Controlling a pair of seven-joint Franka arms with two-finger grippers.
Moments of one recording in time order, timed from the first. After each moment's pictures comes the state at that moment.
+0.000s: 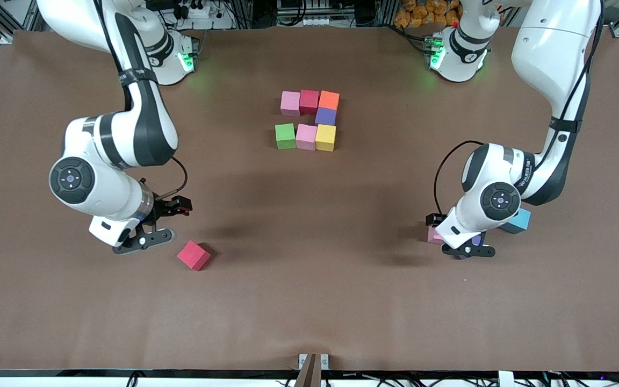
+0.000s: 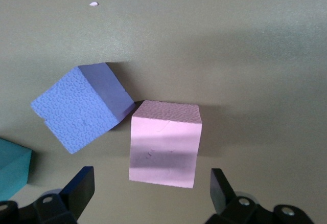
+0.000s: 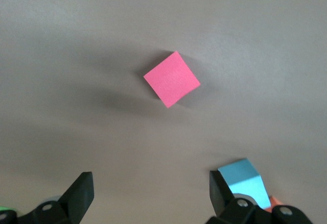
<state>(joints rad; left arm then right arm) -0.15 0.57 -0.12 -1.71 0.15 2.15 -0.26 0.63 0.49 -0.45 -1.57 0.25 1.92 -0.22</state>
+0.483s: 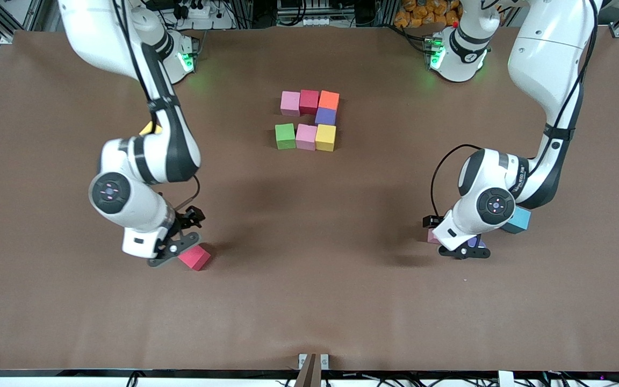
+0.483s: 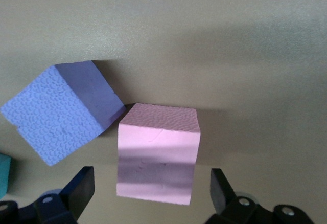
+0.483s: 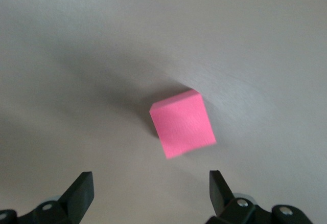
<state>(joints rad) -0.15 0.61 -0.12 -1.72 0.14 2.18 -0.26 0.62 0.62 -0.40 -1.59 0.26 2.15 -0.48</state>
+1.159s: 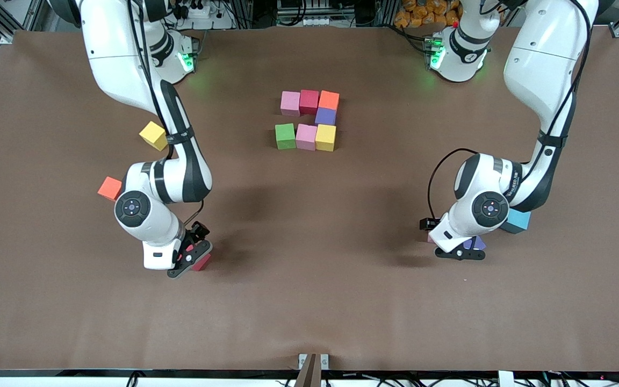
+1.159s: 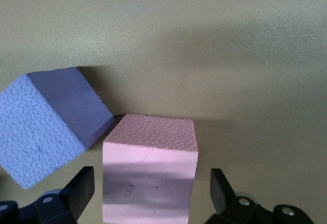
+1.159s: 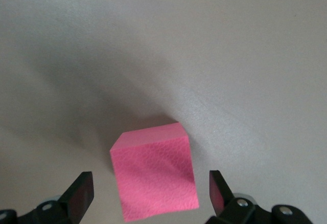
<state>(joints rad) -0.15 0.65 -0.12 -1.72 0.14 2.24 -0.25 0.59 0.74 -0.39 -1.60 0.31 2.36 -0.69</state>
